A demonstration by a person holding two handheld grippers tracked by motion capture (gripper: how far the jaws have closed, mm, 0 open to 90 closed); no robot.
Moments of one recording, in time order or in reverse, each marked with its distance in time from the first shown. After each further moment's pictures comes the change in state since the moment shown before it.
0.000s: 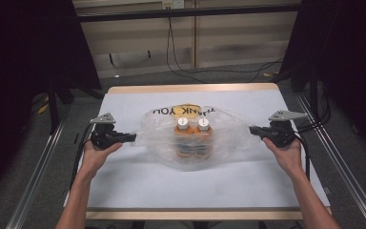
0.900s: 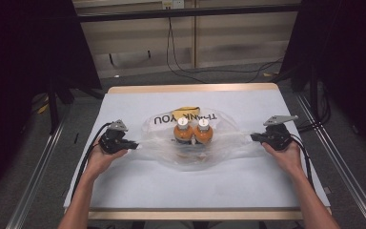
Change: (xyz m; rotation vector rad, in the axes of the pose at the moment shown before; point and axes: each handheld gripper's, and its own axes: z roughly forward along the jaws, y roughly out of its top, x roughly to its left) left arm -0.001 -0.012 0.029 0.208 0.050 0.098; right arm -0.015 -0.023 0.023 0.155 -0.015 -0.039
